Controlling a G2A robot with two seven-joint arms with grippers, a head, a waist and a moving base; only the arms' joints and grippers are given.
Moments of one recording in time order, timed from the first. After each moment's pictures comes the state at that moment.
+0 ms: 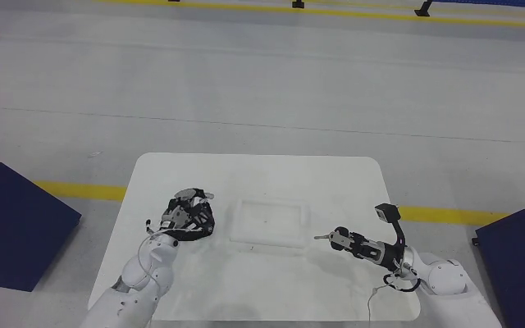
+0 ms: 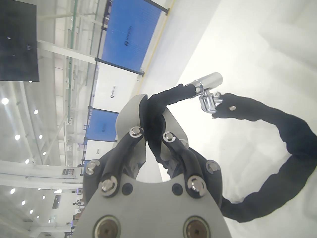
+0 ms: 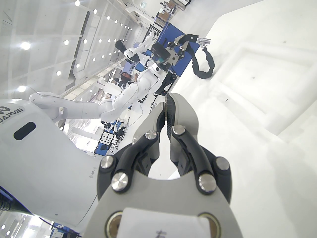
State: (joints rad) left arm 1.24 -1.10 -1.08 -1.44 2.21 0.24 0.02; right arm -1.40 -0.98 1.48 -1.44 0.35 -0.76 1.06
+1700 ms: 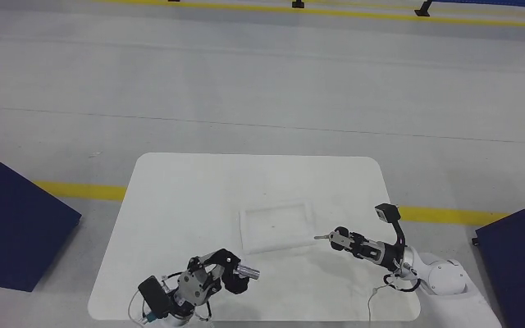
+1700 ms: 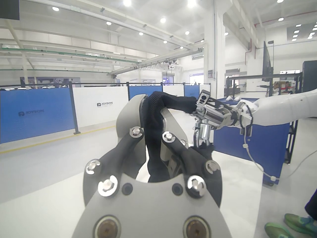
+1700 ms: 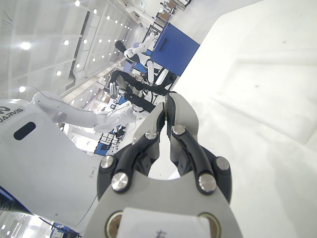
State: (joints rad) left arm 1.53 -1.11 -1.06 -1.59 1.43 -0.33 1.07; right arm -1.40 -0.98 1.48 -1.44 0.35 -0.76 1.06
